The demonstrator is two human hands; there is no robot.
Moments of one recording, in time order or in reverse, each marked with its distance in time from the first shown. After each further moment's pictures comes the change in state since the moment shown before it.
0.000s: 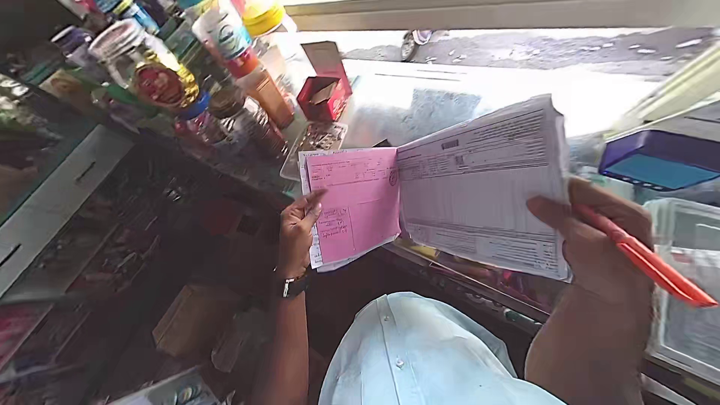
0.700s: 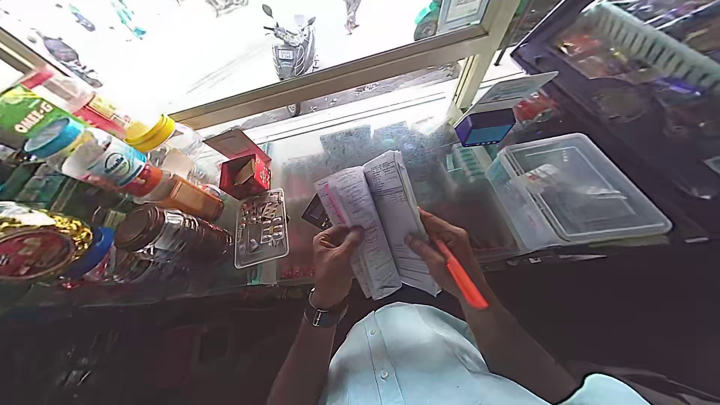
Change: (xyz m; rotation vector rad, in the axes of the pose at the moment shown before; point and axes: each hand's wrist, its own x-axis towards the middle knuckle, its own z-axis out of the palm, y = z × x) left_hand 0.040 0.015 0.083 -0.490 -0.541 -0.160; right_hand -0.048 -0.029 0.127 -0.077 0.288 -0.017
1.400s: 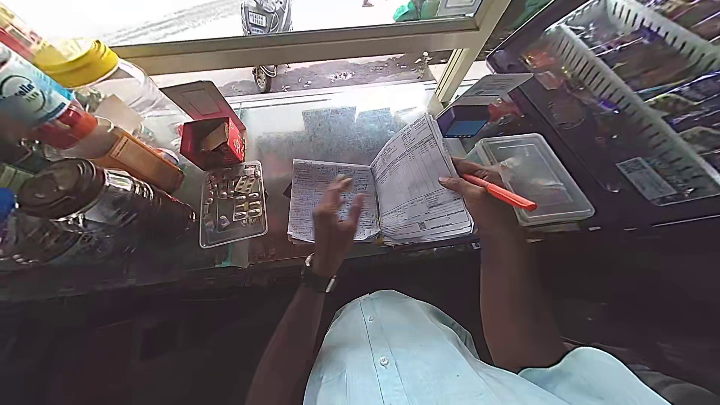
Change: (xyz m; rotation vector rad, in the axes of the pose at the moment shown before) left_hand 0.020 -0.040 -0.028 0.762 -0.087 0.288; right_hand 0.037 -0.011 -0.053 -0.262 0.055 0.310
